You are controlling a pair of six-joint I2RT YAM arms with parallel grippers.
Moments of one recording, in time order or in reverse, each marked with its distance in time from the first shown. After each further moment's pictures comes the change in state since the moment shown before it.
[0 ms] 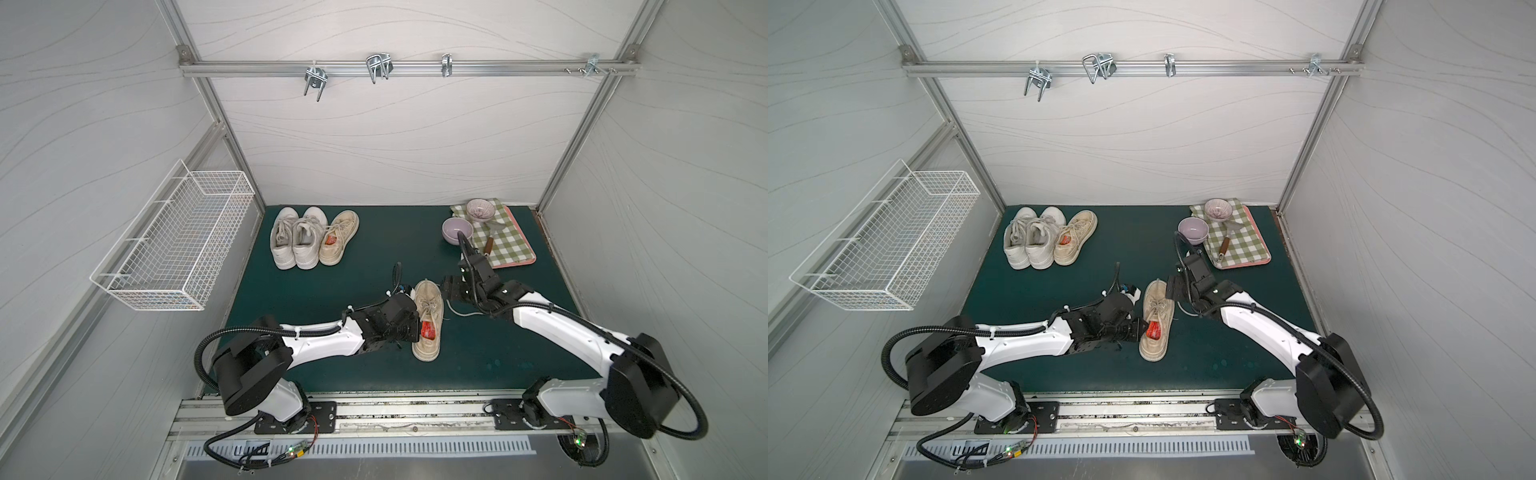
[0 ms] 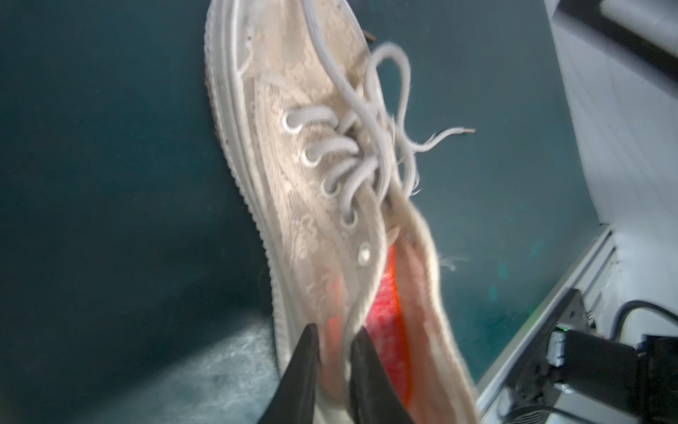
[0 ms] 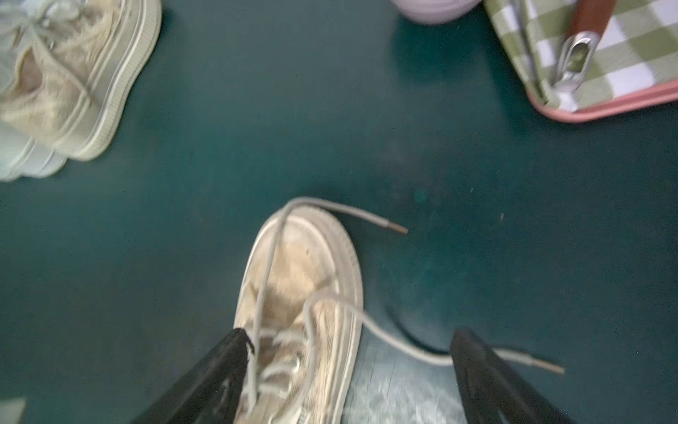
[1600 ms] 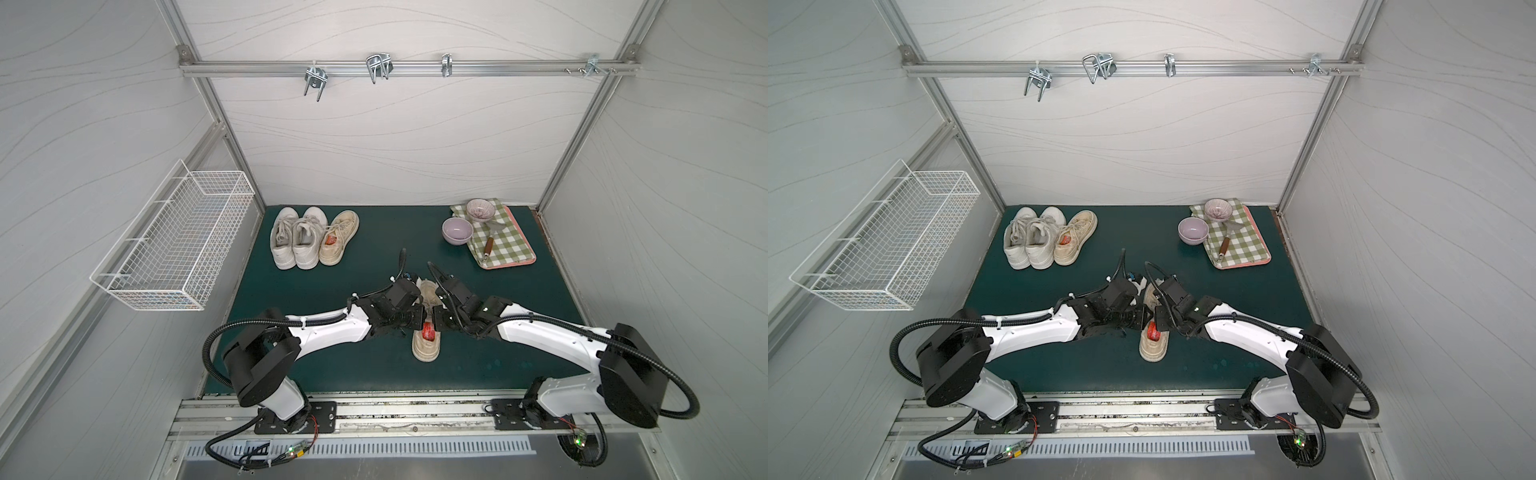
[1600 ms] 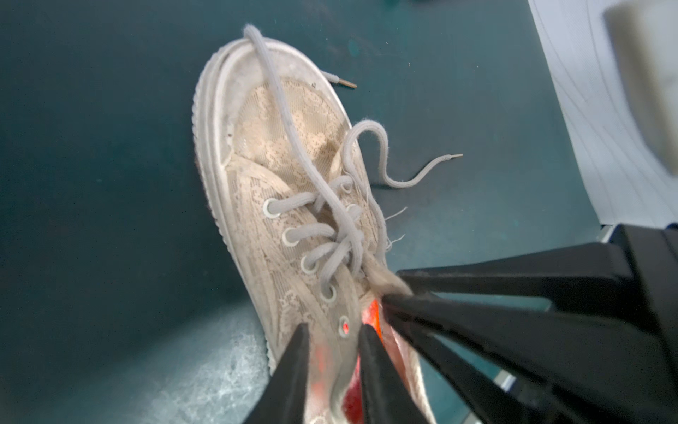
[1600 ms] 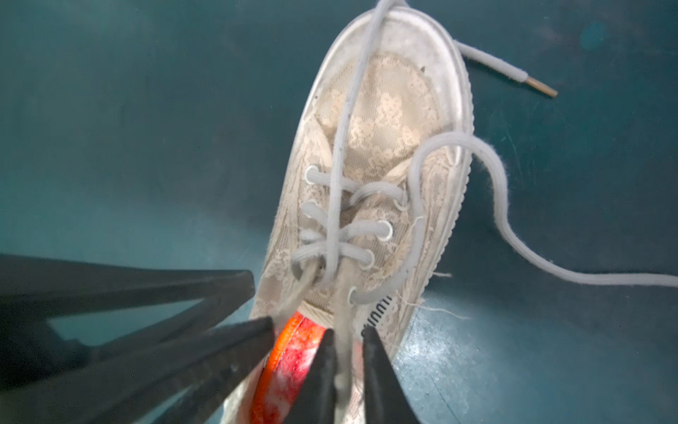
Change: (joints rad) left arm 0.058 0.069 0.119 -0.061 0.037 0.097; right arm 0.185 0.101 -0.032 -0.002 -0.077 0.061
